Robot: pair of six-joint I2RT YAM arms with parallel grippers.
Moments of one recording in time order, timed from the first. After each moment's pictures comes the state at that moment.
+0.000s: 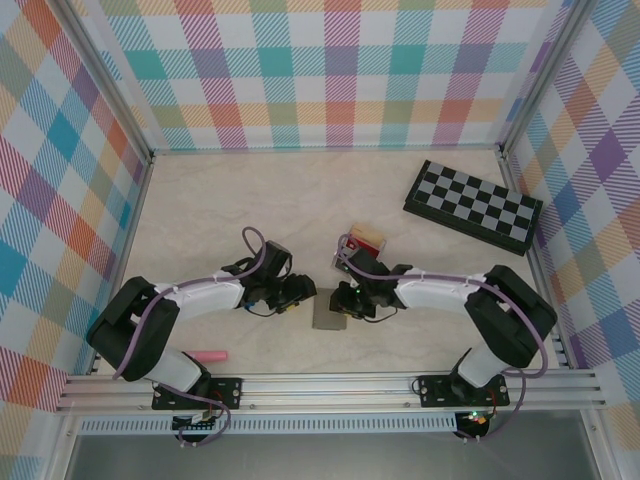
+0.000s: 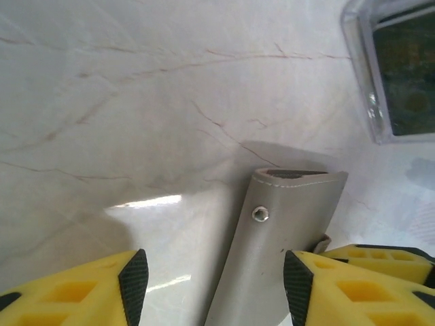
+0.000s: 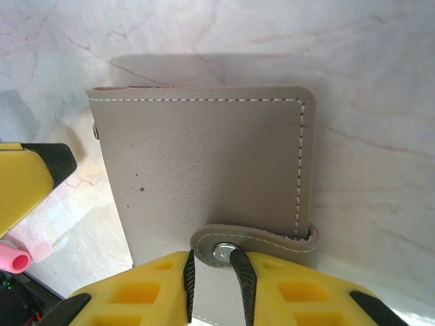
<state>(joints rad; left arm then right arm) -0.65 1.48 0.67 -0.18 0.35 -0.99 0.84 1.55 0.73 -0.26 -0.30 1.02</state>
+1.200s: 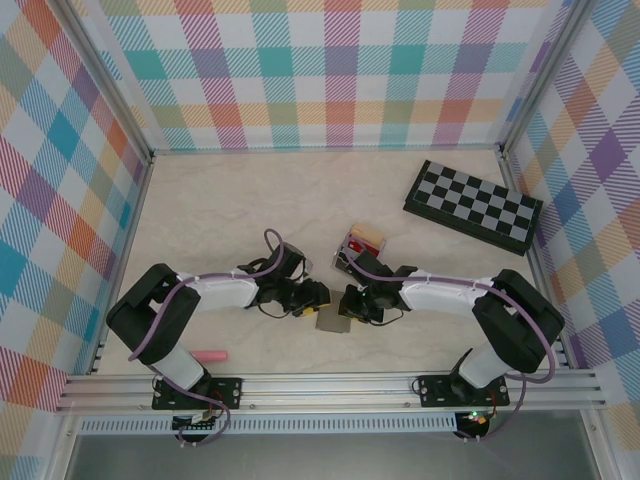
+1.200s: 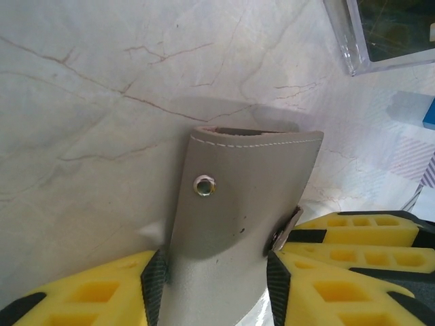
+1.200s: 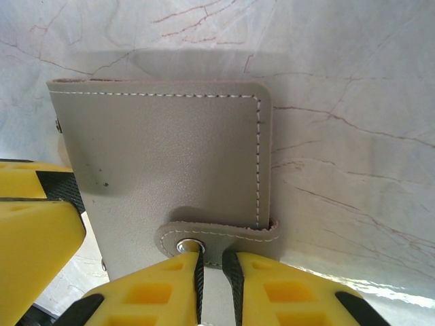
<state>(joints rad) -0.71 1.61 0.71 -0.11 0.49 -0.96 0.83 1.53 0.73 -0.36 -0.26 1.06</state>
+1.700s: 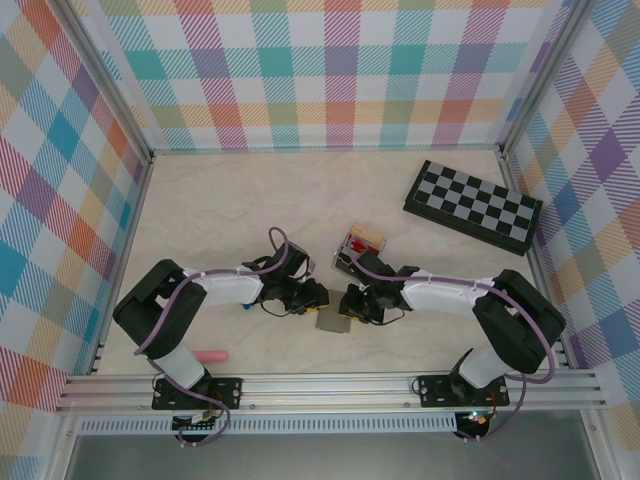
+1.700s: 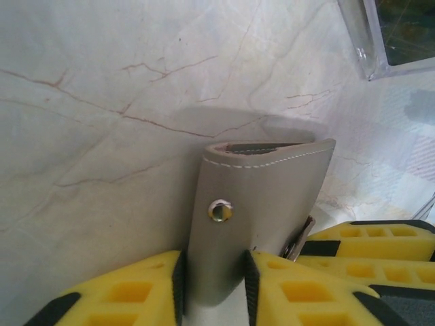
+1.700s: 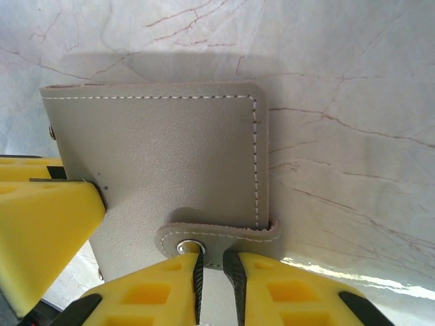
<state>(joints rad) -0.71 1.65 0.75 -0.13 0.48 -0.93 0.81 1.52 0.72 -0.34 -0.28 1.08</state>
